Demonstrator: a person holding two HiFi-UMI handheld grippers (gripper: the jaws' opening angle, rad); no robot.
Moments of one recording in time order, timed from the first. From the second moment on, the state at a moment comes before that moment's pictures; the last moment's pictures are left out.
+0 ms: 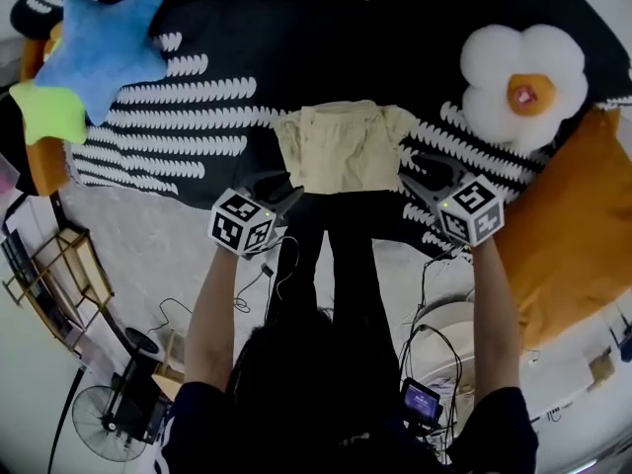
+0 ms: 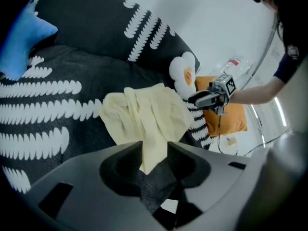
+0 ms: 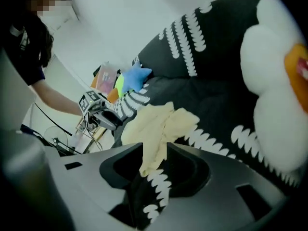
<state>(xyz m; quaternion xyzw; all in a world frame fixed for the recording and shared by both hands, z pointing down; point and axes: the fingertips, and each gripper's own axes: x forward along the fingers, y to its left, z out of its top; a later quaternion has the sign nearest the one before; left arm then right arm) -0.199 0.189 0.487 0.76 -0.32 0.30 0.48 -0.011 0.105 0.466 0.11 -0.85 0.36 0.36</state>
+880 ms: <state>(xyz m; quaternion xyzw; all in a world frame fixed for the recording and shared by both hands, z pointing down) -0.227 0.265 0.547 0.70 -0.29 0.46 0.47 0.026 0.183 0.530 0.03 -0.81 0.28 0.51</state>
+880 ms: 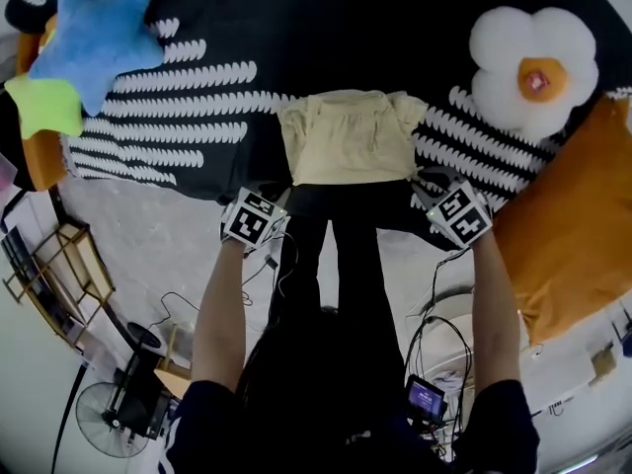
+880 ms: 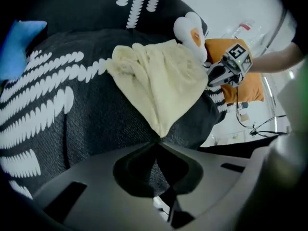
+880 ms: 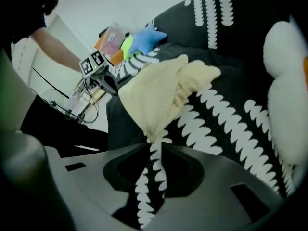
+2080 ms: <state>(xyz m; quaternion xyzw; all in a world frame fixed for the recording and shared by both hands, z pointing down) -0.241 0.203 0.292 0.78 -0.44 0.26 0.37 -0.013 0.166 0.258 0.42 -0.81 0.24 0.34</state>
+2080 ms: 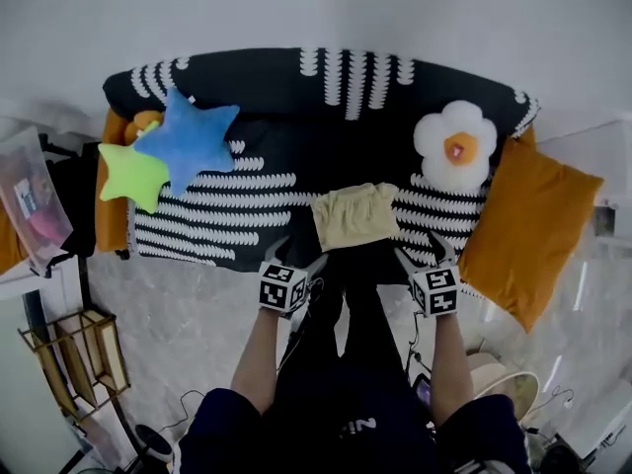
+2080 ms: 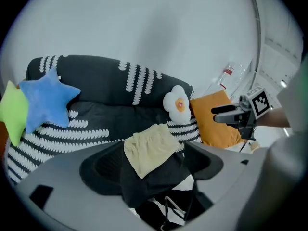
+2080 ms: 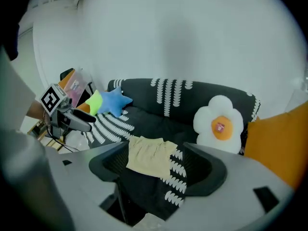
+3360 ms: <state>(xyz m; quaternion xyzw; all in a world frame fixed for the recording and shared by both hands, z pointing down) -0.270 0.188 -0.112 0.86 -0.50 0.01 0.00 -0.056 0.198 -0.108 0.55 -0.83 -0.05 0.07</state>
